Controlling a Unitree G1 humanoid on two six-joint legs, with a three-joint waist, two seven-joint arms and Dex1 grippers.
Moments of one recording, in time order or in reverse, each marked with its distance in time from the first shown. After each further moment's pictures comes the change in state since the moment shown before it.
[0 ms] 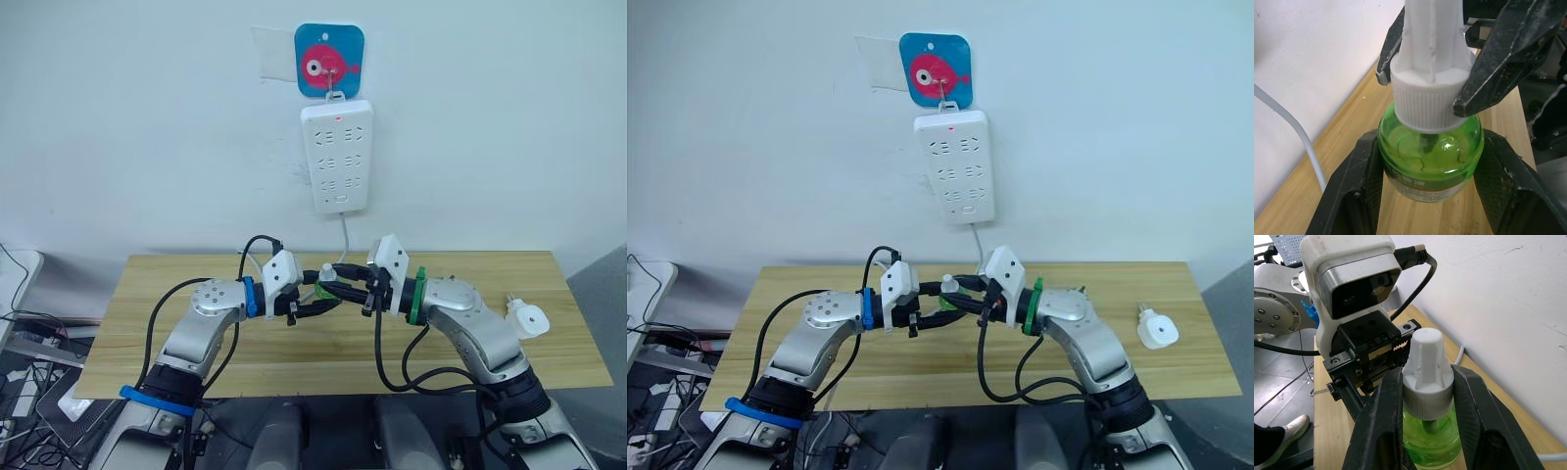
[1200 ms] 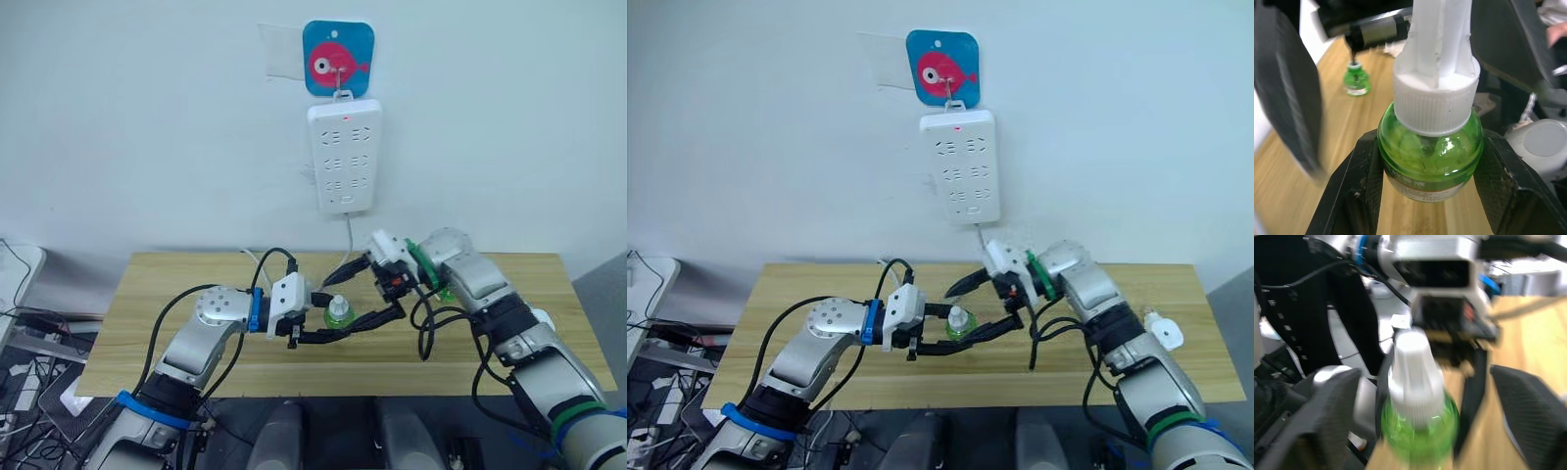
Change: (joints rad) left arm 0.049 0.043 -0.066 -0.092 -0.006 -0.026 -0.133; right arm -0.358 -0.136 0.098 0.537 0.059 -0.286 0.728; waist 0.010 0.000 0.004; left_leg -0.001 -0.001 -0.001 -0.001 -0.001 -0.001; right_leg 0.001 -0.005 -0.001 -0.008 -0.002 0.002
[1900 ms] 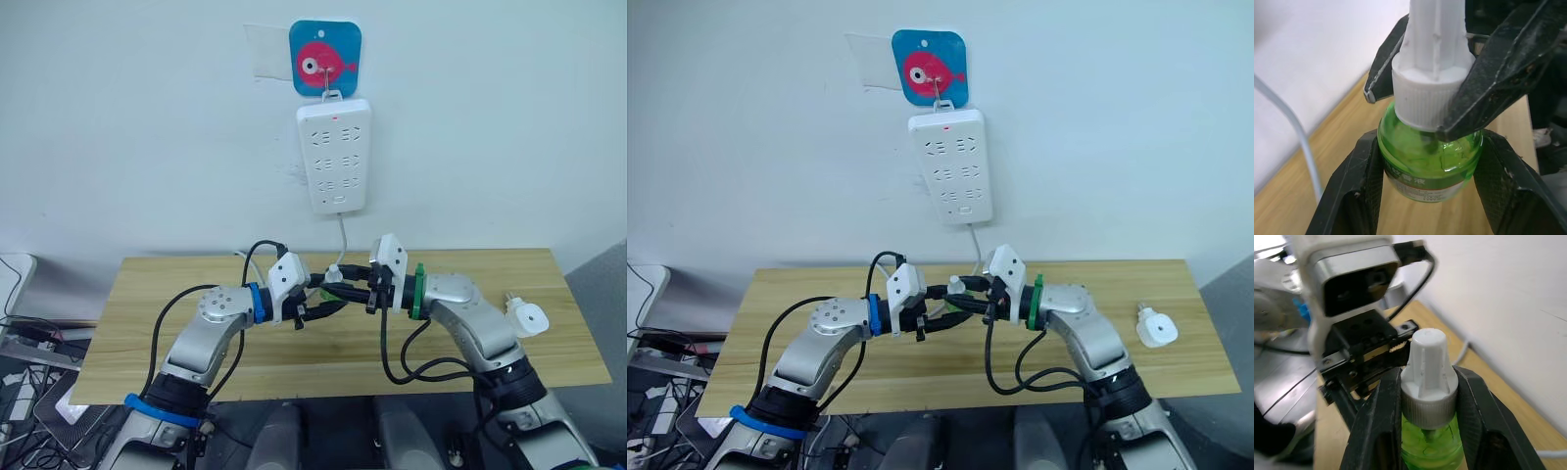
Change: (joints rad) left arm 0.004 -0.054 0.051 -0.017 -0.002 0.124 0.180; right arm 0.283 0.106 -0.091 -0.396 -0.039 0.213 -0.532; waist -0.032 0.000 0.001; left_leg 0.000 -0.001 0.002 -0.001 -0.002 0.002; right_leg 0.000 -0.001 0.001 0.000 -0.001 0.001
